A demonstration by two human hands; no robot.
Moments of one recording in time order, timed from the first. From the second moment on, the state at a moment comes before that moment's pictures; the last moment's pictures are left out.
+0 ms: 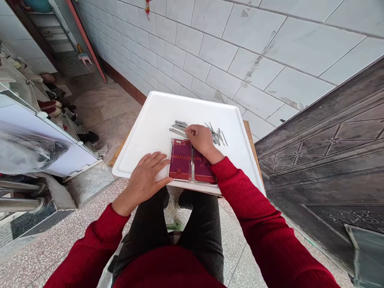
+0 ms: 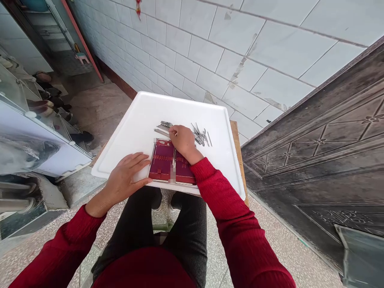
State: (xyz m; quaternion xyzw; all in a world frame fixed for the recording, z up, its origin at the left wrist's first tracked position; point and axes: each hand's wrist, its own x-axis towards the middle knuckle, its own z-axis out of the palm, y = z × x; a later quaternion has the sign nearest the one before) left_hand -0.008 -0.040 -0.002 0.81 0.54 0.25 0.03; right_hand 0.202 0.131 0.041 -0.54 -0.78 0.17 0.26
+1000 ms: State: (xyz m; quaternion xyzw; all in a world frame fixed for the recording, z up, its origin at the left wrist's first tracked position) left_hand -0.006 -0.042 -0.001 0.80 0.54 0.25 0.03; right_hand 0.184 0.134 0.051 -0.50 -0.86 0.03 0.09
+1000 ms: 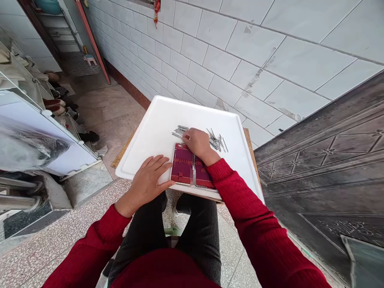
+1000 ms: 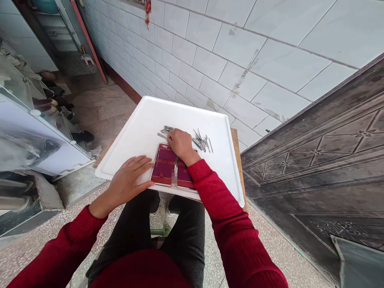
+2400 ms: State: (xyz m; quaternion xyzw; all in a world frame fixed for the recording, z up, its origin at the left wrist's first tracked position) left_hand -0.006 -0.042 -0.003 0.80 0.54 0.26 0.03; right_hand 0.194 0.151 0.039 -0.55 -0.82 0.08 0.14
